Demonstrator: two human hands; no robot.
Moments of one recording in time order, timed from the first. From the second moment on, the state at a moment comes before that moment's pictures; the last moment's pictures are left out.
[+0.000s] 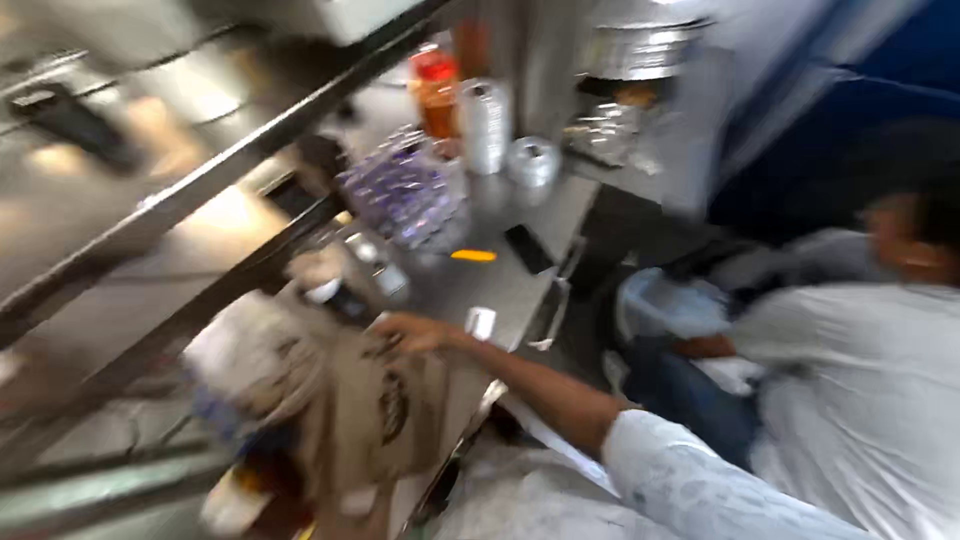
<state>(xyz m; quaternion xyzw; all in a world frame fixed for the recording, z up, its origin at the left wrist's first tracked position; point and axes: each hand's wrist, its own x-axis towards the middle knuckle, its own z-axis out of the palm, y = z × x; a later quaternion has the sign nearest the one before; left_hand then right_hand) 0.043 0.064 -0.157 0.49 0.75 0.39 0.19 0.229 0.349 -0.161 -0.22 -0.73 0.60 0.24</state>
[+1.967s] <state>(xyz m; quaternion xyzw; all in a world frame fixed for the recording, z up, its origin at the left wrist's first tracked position) -0.009 0.122 -0.081 0.67 0.70 0.17 0.16 0.248 0.317 -0.154 -0.18 -0.81 0.50 0.25</state>
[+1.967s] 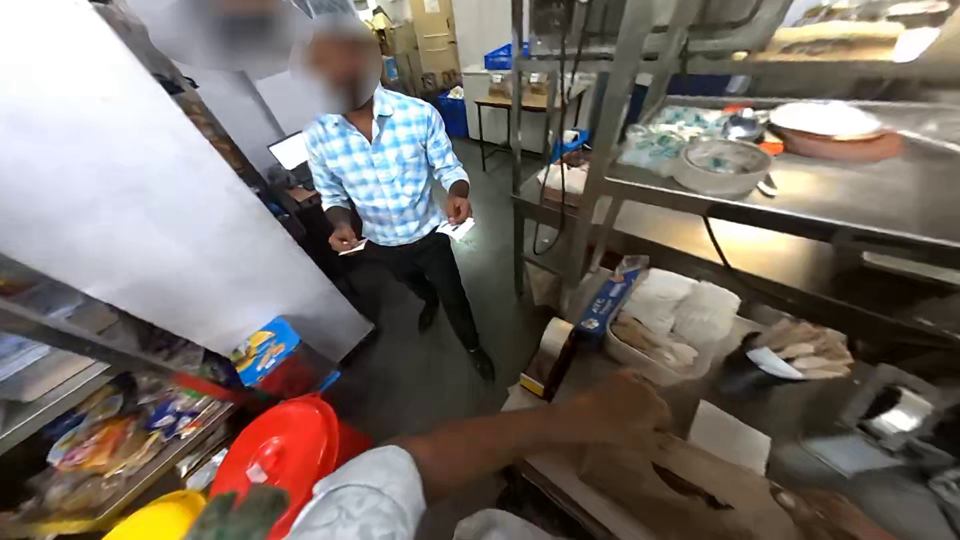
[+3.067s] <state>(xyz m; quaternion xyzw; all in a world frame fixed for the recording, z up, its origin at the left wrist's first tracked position) 0.047 0.059 -0.217 0.35 0.75 0.53 0.17 0.278 0.246 -0.240 -0.21 -0.87 0.31 0.32</state>
